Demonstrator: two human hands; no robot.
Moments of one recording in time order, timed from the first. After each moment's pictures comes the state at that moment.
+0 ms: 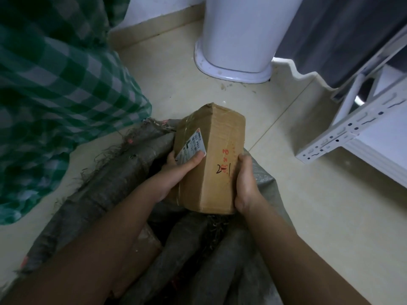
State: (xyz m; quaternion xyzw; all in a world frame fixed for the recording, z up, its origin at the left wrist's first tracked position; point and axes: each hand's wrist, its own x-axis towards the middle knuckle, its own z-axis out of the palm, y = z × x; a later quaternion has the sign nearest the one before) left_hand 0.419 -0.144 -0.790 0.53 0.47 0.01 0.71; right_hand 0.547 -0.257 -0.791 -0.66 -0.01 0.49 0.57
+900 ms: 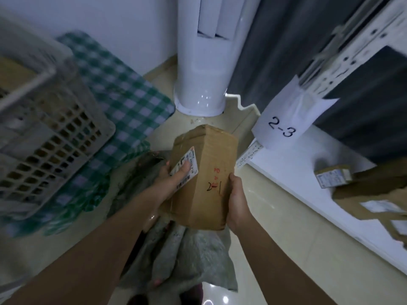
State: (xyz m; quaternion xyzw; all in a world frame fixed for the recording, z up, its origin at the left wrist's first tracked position) left_hand 0.398 -0.249 -0.304 0.51 0.51 -0.04 0.69; right_hand 0.510 -0.383 -0.316 -0.67 0.09 0.50 0.55
